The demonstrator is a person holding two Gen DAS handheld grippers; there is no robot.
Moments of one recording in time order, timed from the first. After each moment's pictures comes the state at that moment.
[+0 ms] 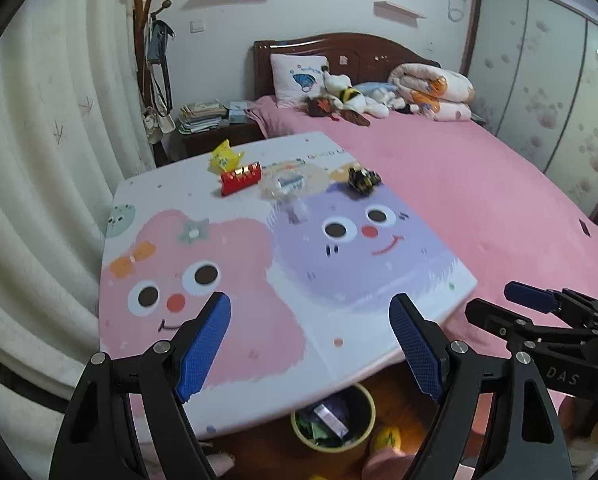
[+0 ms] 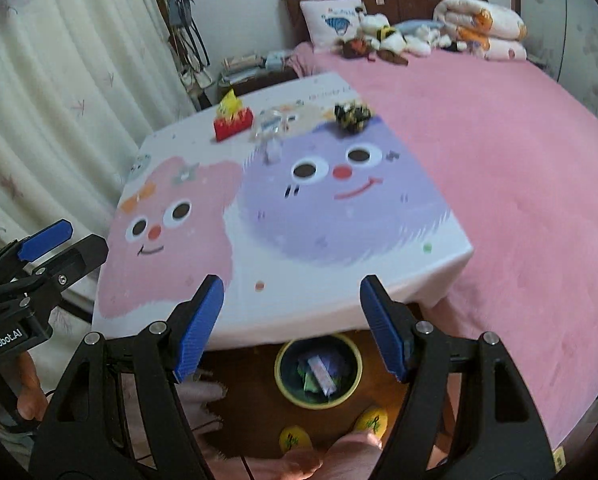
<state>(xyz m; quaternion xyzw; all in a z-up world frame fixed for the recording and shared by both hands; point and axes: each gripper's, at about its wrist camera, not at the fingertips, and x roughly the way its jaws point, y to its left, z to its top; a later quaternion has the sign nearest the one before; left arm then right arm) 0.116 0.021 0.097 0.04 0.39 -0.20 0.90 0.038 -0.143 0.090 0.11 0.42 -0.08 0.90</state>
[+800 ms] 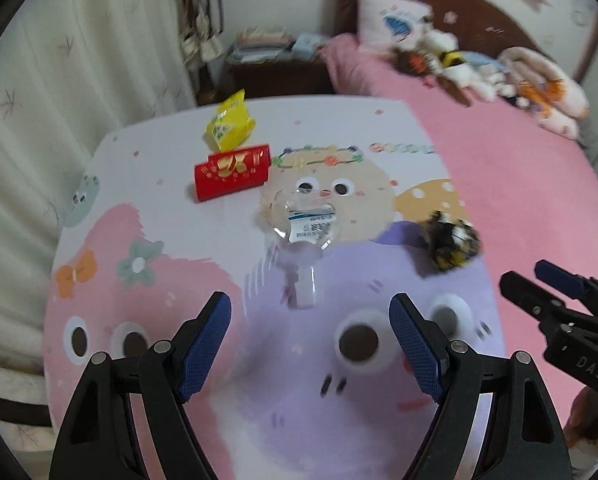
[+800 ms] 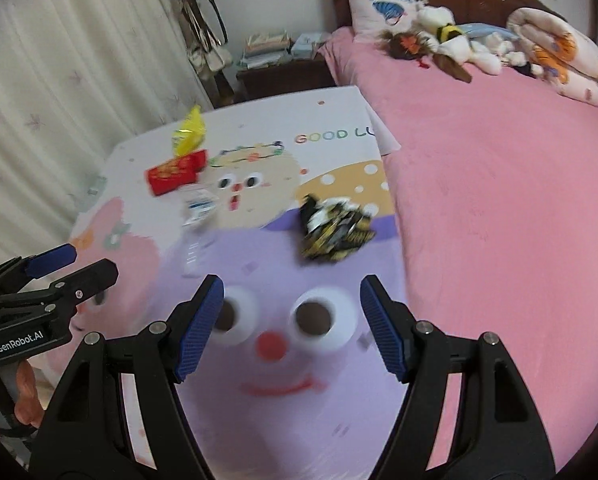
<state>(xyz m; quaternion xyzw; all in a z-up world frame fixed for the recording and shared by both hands) 0.446 -0.145 -0.023 -0.01 0.52 -0.03 0.85 0.361 -0.359 0.026 0.06 0.48 0.03 0.88</state>
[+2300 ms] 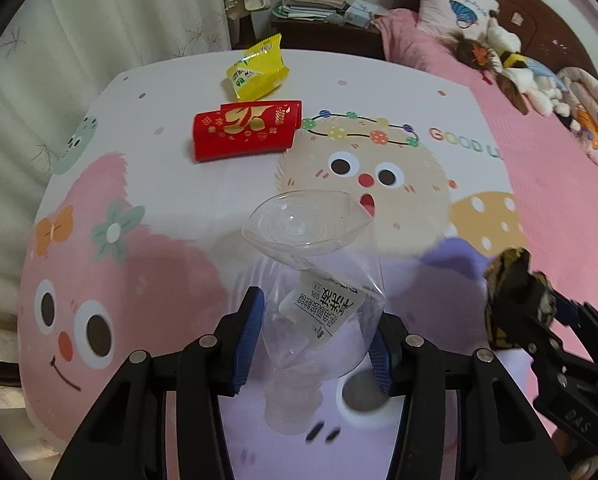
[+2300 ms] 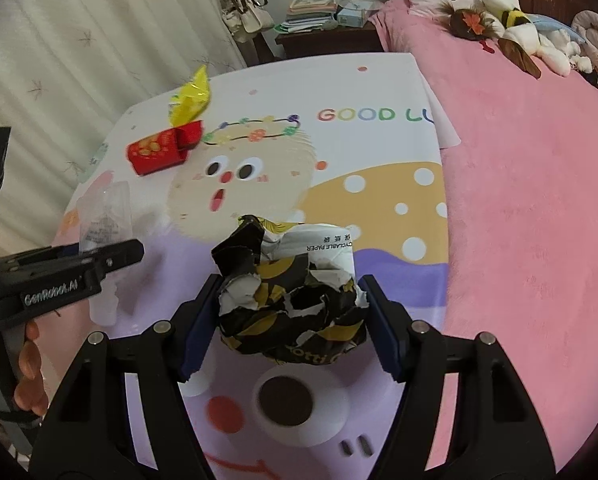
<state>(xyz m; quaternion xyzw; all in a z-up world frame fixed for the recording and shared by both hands) 0.494 -0.137 -0.083 -0.08 0.56 0.04 0.82 0.445 -0.368 -0.051 0.04 0.51 0.13 0.85</state>
